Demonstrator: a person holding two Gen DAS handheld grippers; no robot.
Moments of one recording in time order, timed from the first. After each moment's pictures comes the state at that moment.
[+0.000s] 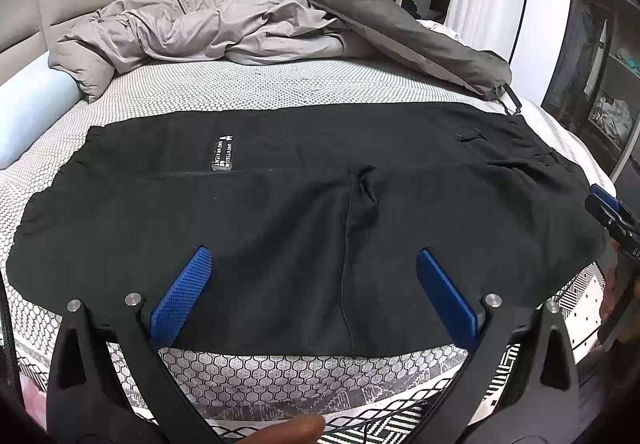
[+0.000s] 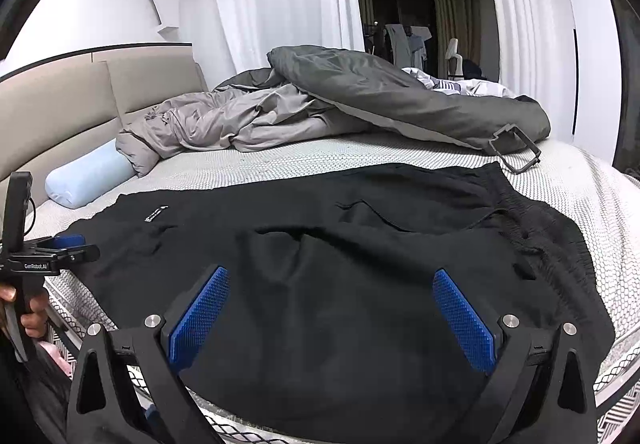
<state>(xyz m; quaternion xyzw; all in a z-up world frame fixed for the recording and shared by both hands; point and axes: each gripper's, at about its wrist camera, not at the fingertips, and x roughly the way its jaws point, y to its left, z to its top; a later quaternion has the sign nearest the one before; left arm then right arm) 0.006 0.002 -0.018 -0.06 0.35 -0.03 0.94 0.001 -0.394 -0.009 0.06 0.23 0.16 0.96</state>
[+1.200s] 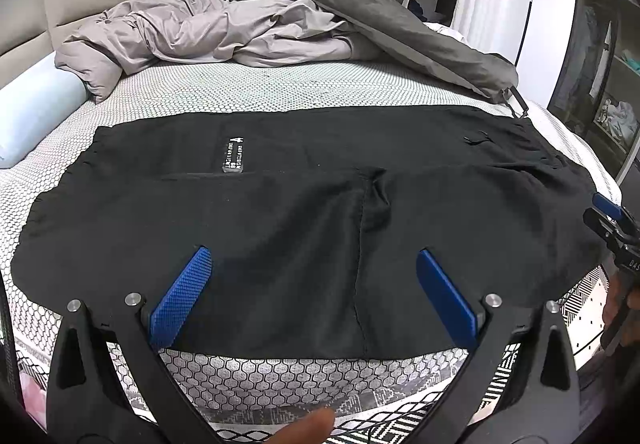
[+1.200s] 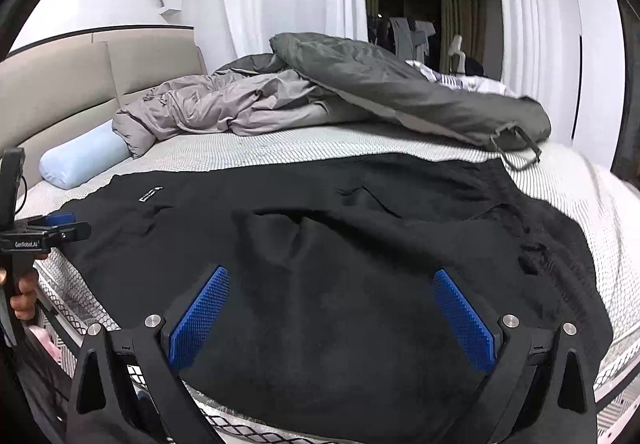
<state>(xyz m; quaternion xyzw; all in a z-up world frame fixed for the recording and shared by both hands) 0.007 0.010 -0.018 -0.06 0.34 -0.02 0.94 0.006 -0.387 -0.018 0.04 0.25 0.15 0.96</state>
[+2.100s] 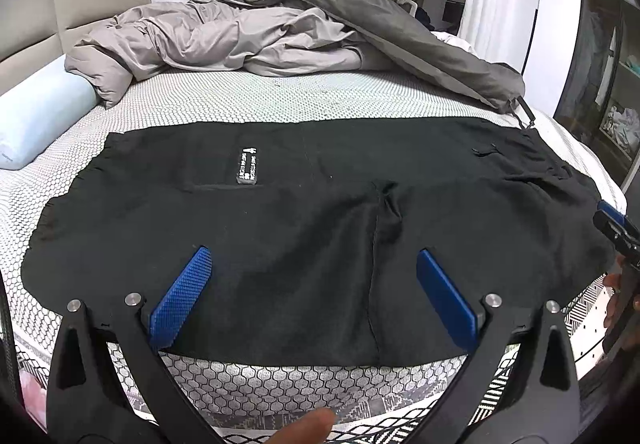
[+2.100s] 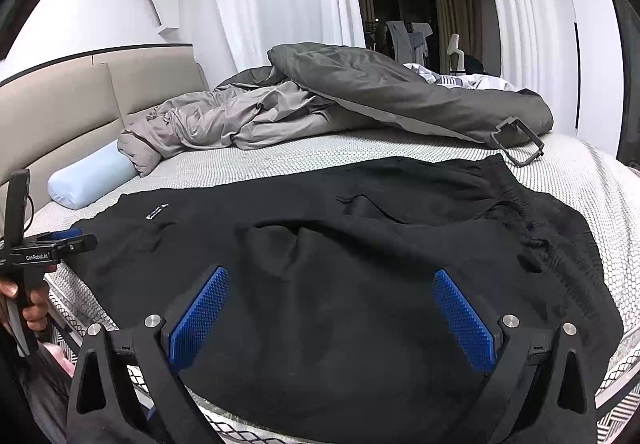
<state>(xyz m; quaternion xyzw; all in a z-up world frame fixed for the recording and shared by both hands) 0.005 0.020 -0.011 -0.06 0.33 0.00 0.94 0.004 -0.395 -0.017 0.07 0.23 0.17 0.96</state>
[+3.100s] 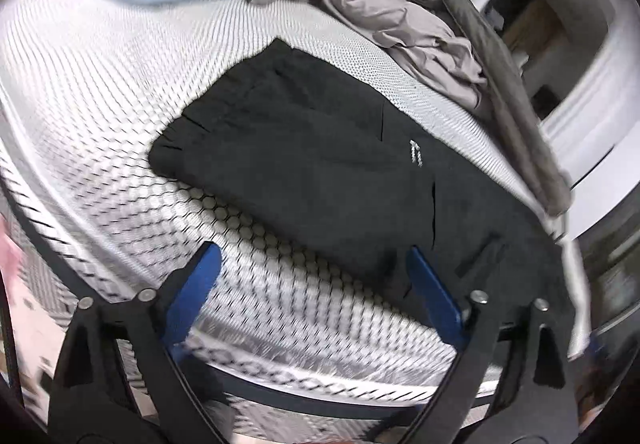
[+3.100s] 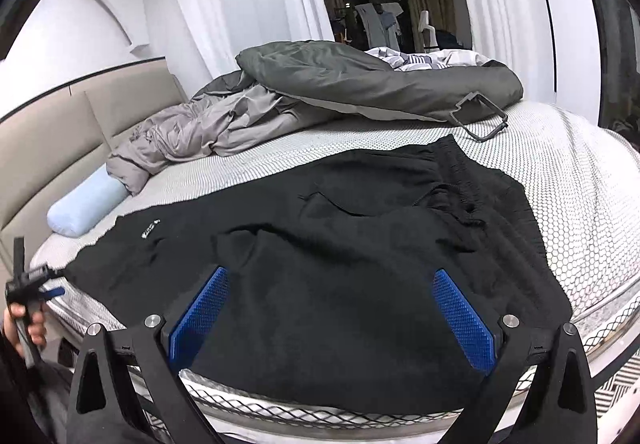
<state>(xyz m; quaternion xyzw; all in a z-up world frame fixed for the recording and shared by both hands) -0.066 0.211 -0.054 -0.33 0.36 0.11 0.87 -0.013 -0.462 0.002 0.12 0.27 0.14 0.94</state>
